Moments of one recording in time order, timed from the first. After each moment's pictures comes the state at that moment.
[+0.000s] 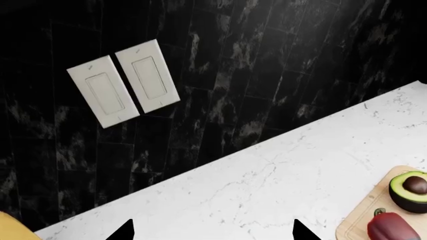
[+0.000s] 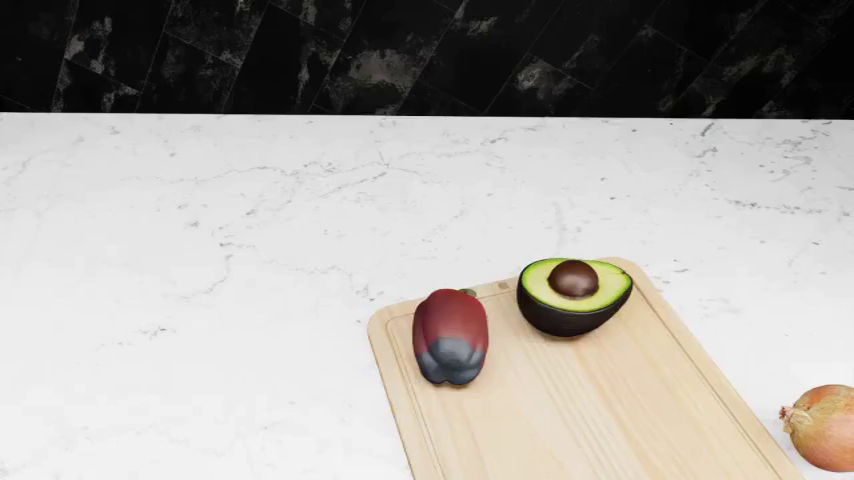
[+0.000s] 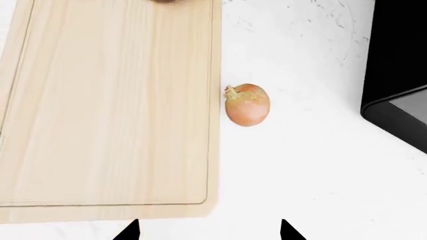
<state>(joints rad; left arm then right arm) -1.98 -0.91 0.90 0.19 -2.23 -1.19 -1.04 2.35 1.28 -1.71 -0.20 3.10 1.57 1.56</state>
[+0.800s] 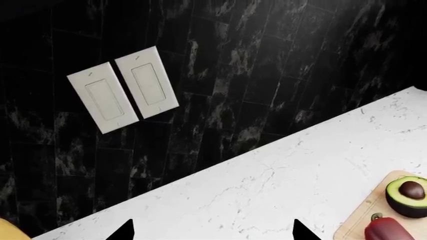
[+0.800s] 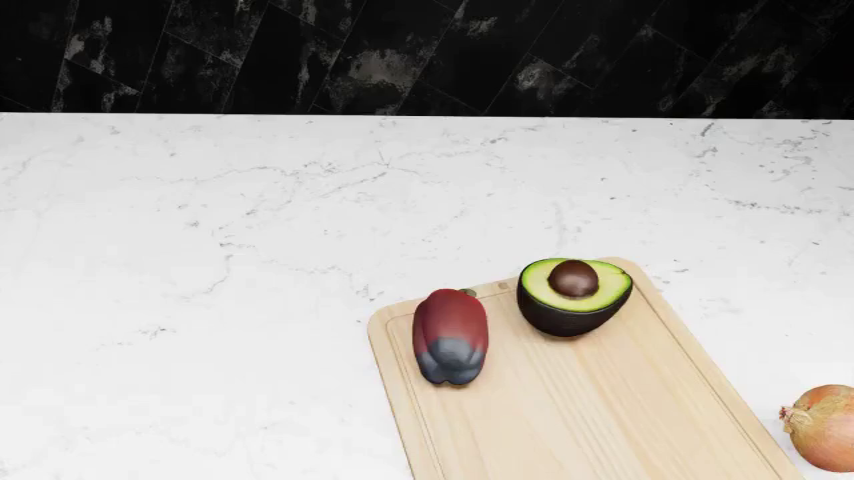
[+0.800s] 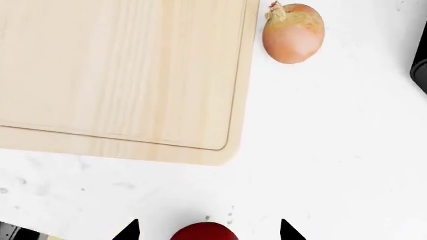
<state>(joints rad) -1.99 -0.91 0.90 0.19 -2.23 -1.18 -1.02 2.36 1.34 -1.92 -0.38 3.04 1.57 1.57</state>
